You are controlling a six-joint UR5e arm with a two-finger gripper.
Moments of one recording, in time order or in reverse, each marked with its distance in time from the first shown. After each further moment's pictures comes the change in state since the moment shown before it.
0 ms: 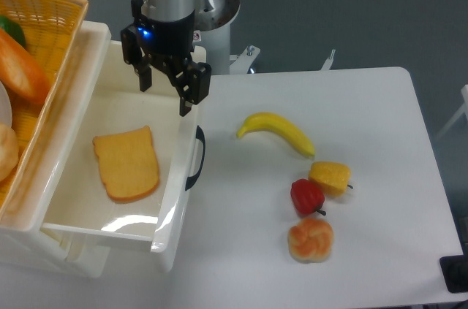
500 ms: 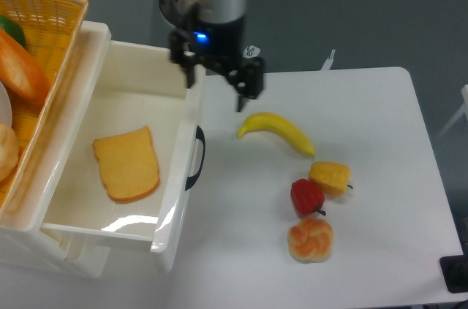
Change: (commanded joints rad) arm 0.287 -0.035 -0.041 0.005 0.074 0.281
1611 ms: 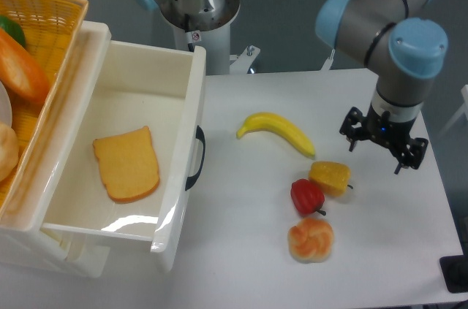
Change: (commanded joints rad) arm 0.206 -0.378 0.009 0.364 0.071 0.388
